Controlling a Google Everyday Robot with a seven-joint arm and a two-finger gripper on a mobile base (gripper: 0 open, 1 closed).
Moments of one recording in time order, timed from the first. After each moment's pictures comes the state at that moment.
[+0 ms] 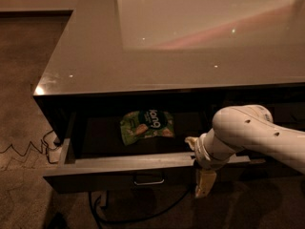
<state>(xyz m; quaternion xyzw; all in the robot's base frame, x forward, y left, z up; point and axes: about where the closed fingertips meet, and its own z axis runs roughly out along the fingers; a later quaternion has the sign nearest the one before) 0.447 -0.137 0.621 -0.72 0.68 0.06 0.14</state>
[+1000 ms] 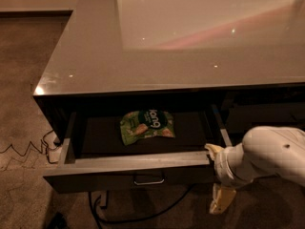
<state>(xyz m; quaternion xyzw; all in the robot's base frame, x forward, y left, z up) 0.411 -0.178 0.631 -0.67 0.72 0.04 0.18</state>
